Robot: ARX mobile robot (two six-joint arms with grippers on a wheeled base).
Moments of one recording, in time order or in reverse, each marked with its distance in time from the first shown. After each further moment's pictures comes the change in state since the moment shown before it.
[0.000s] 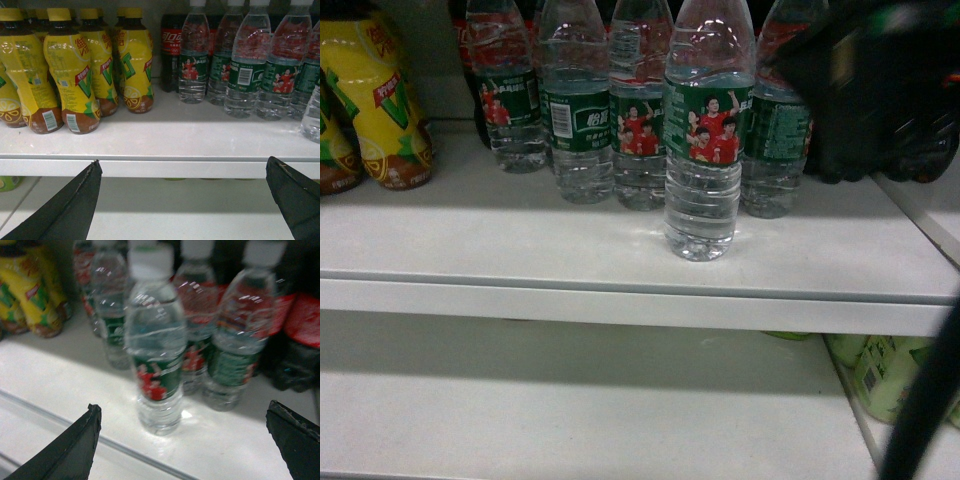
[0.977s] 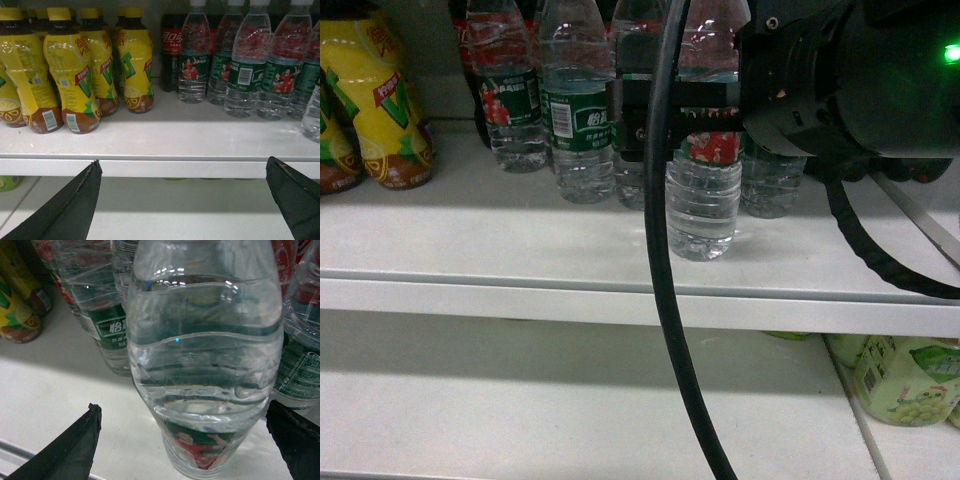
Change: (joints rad) left arm 0.000 0.000 0.000 0.000 0.000 0.000; right arm 0.066 0.426 0.355 -0.078 0.118 0.181
